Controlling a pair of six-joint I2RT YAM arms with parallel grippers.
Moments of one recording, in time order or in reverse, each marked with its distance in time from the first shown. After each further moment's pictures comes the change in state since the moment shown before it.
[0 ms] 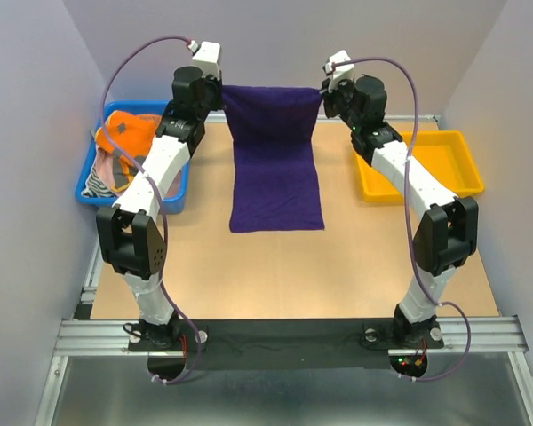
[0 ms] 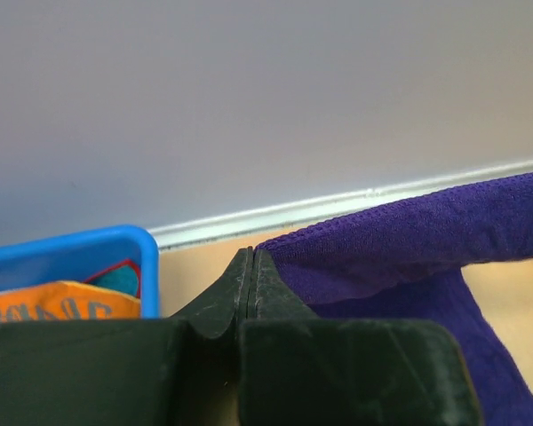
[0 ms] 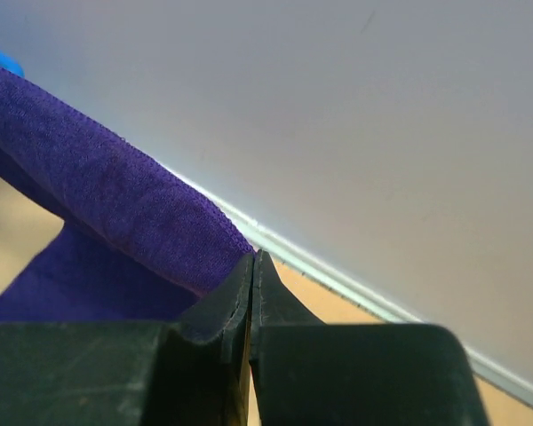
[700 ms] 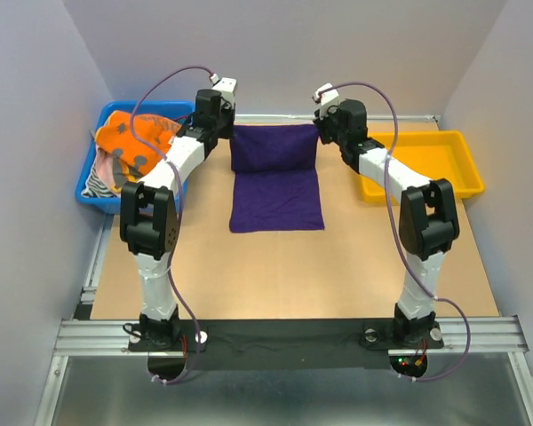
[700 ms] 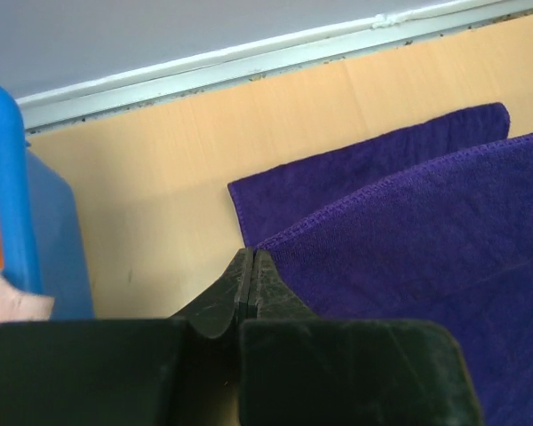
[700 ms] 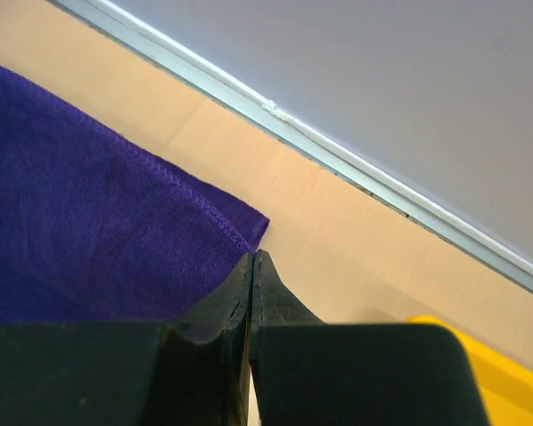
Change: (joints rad) left arm 0.001 0.173 -0.090 -0.086 0.075 -0.029; right arm -0.020 0.137 -0.148 0.012 0.000 -0.014
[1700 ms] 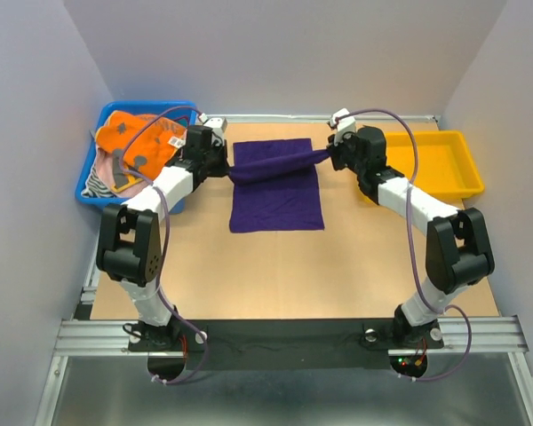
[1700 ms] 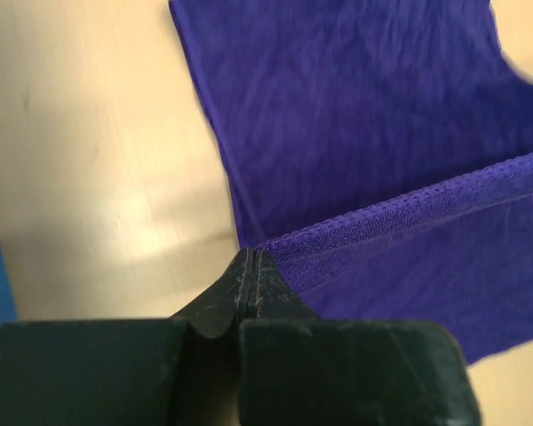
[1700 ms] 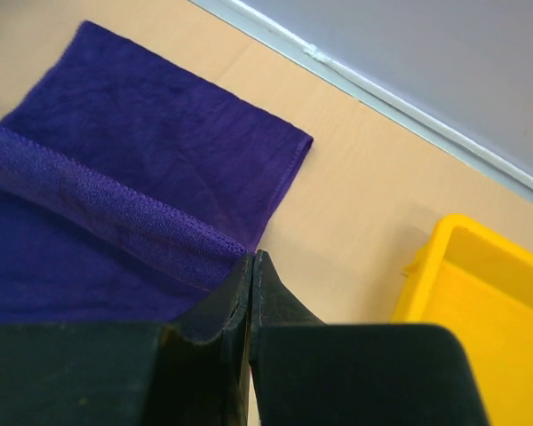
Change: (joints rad) left arm 0.012 -0.217 -0.398 0.000 0.100 -0.167; right arm -0.013 -0.278 -0.402 0.101 -0.040 0.040
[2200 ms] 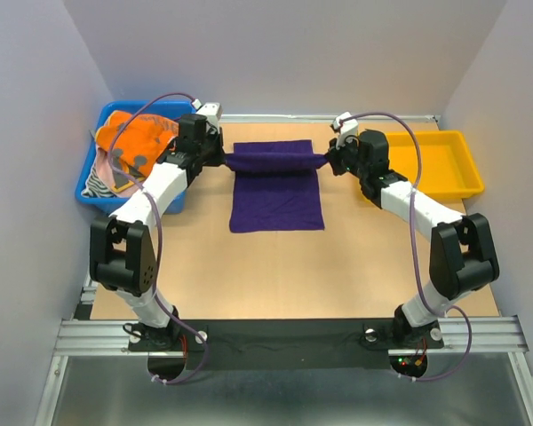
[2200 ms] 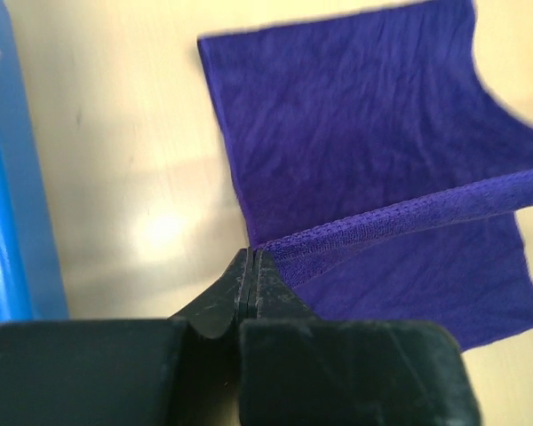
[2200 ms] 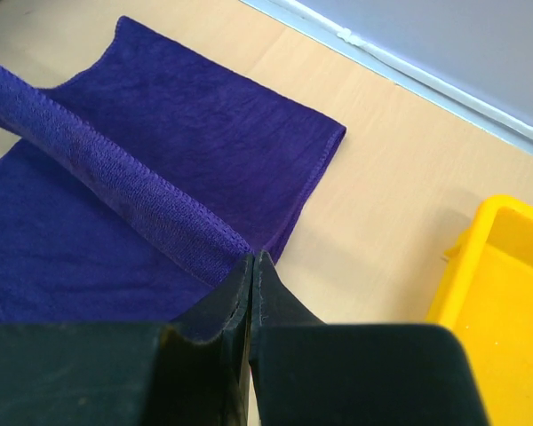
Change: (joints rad) left arm 0.001 -0.098 0.028 -0.080 -0.038 0.015; right arm 0.000 -0.064 -0.053 -0.030 -0.071 0.083
